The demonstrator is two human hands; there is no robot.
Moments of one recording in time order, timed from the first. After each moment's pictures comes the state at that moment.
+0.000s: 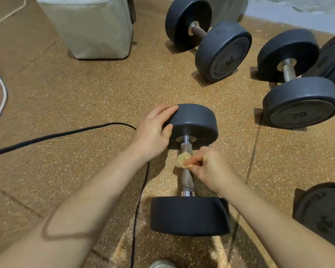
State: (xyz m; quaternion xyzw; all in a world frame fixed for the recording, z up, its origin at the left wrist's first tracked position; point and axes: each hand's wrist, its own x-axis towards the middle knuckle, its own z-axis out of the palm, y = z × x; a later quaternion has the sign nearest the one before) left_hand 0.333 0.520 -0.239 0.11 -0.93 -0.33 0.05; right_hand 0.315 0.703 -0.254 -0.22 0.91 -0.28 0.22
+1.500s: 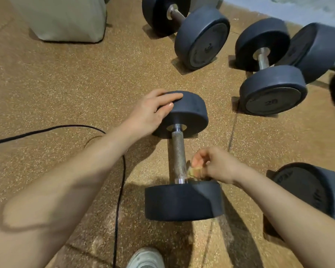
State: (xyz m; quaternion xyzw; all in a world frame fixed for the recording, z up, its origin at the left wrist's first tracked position) left_hand 0.295 0.532 -0.243 0.00 -0.93 -0.37 0.03; right_hand 0.302 0.755 -0.238 -0.14 0.88 -0.21 0.39
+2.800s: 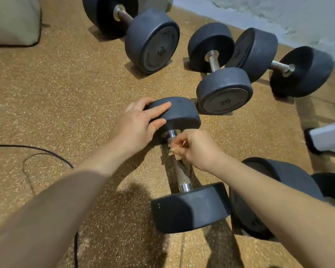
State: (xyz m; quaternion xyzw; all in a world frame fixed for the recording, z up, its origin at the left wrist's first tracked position) left_hand 0.263 0.595 -0.261 -0.05 -0.94 -0.32 0.06; right_hand 0.263 0.782 -0.221 -0.16 0.94 -0.20 0.23
